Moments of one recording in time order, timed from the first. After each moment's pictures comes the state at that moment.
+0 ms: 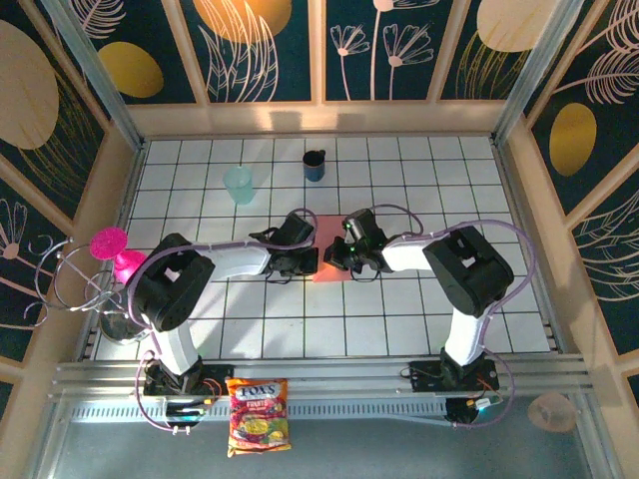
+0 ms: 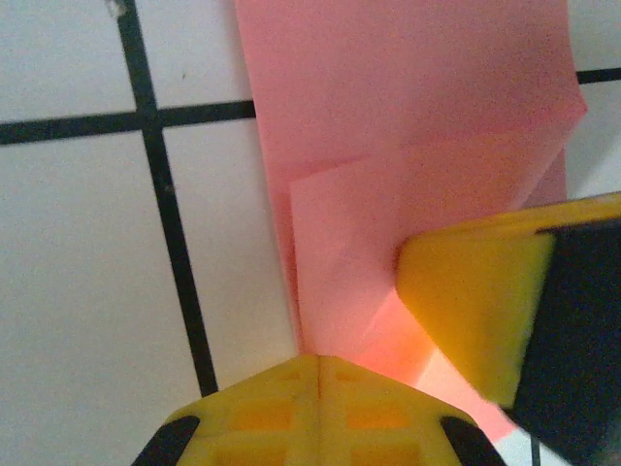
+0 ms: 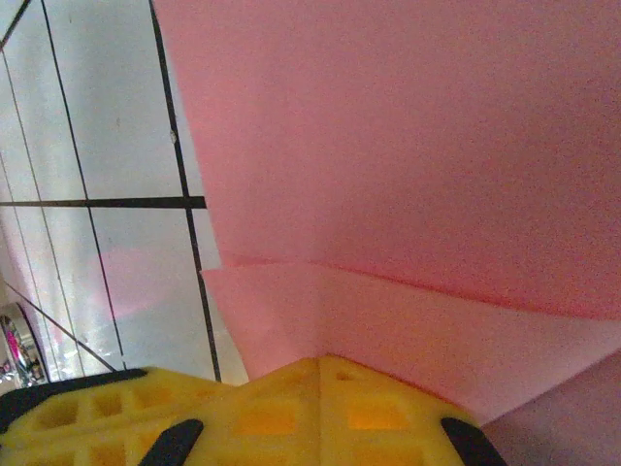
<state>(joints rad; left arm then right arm) -0.73 1.79 0.94 -0.20 0.15 -0.70 0.64 1.83 0.84 0.12 -0.39 0.92</state>
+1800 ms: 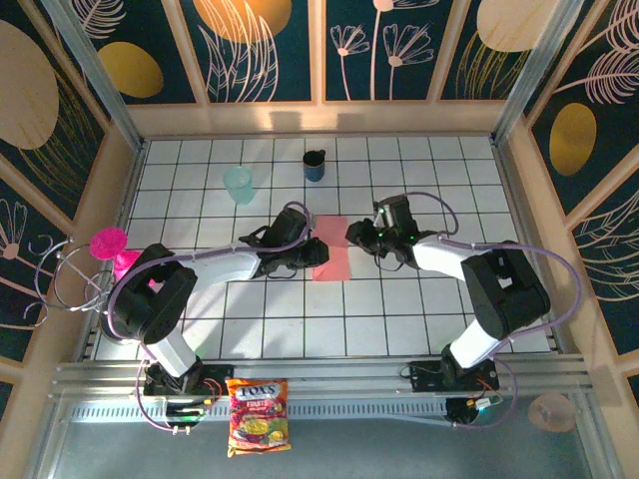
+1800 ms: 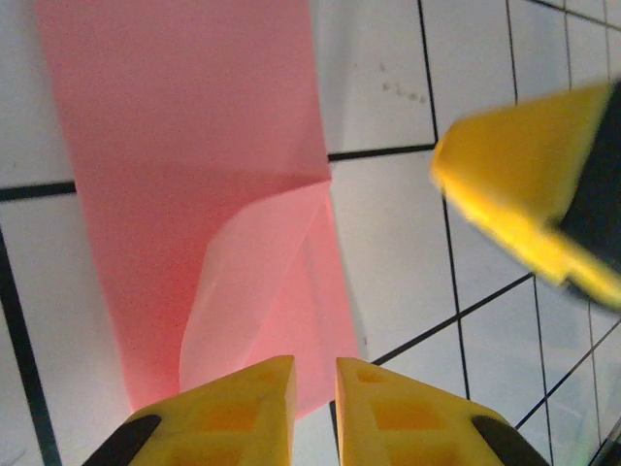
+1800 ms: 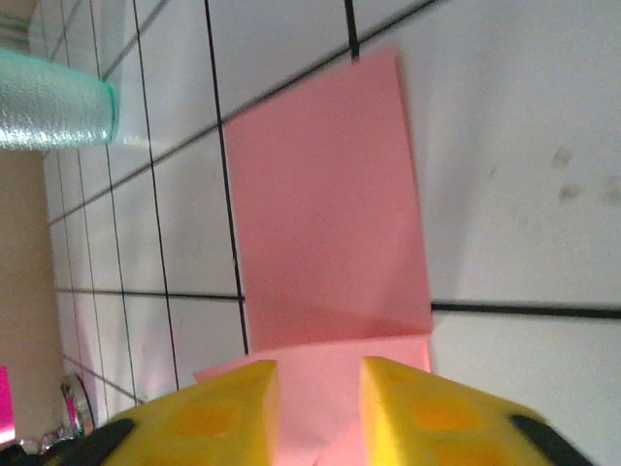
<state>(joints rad) -0.72 1.69 0.90 -0.01 0.26 -0.81 0.48 1.61 0.74 0.11 -0.37 0.89</state>
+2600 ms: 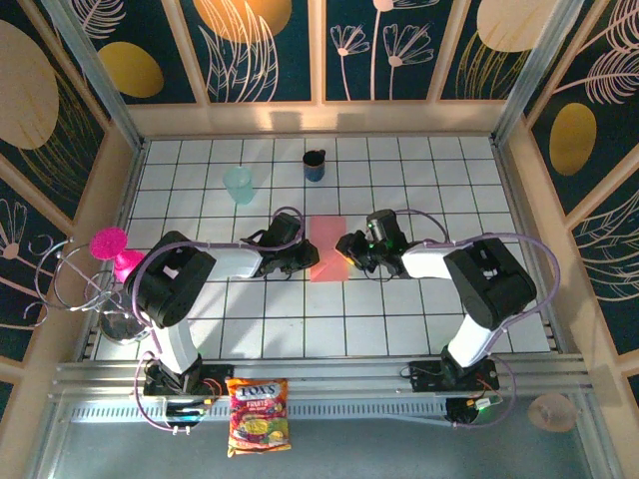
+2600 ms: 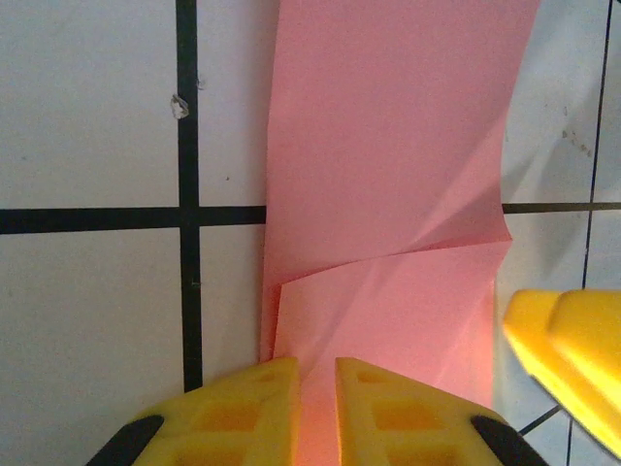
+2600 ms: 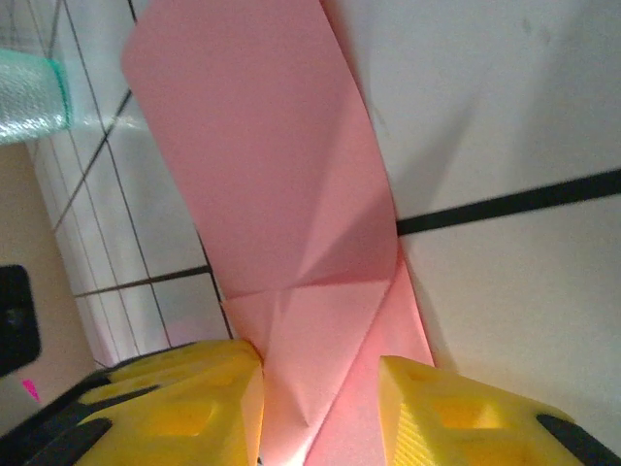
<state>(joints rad) -0.66 1.81 0.85 0.09 0.23 -0.89 0.55 1.70 0.69 0.24 -0.37 1.10</state>
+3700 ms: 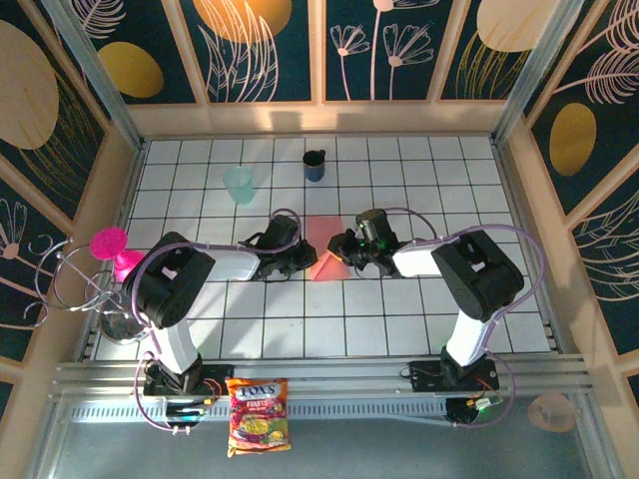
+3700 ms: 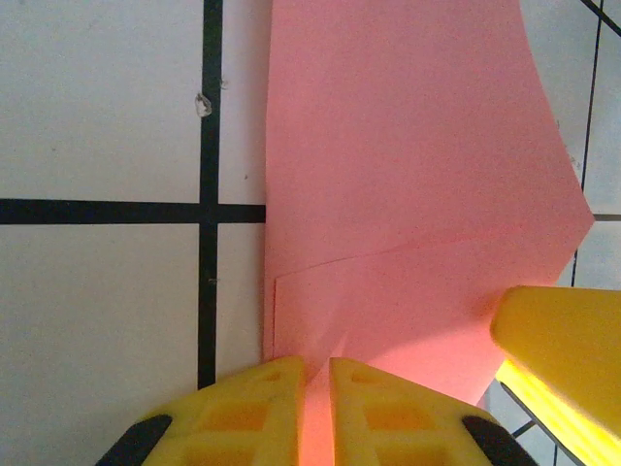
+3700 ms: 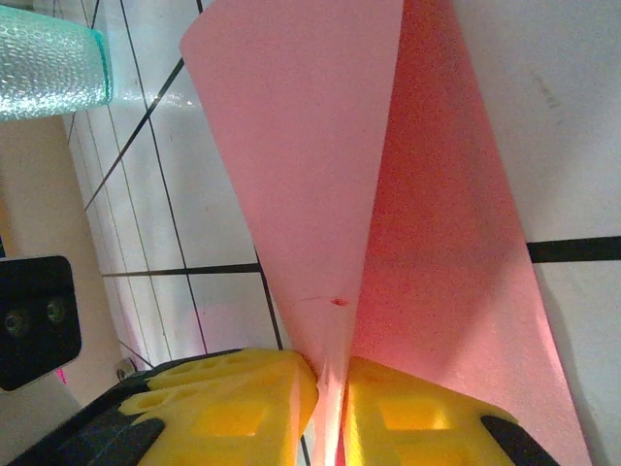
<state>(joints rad) -0.65 1.80 0.81 0.14 0.24 -0.93 0.59 1.78 0.73 0.35 -0.39 1.12</state>
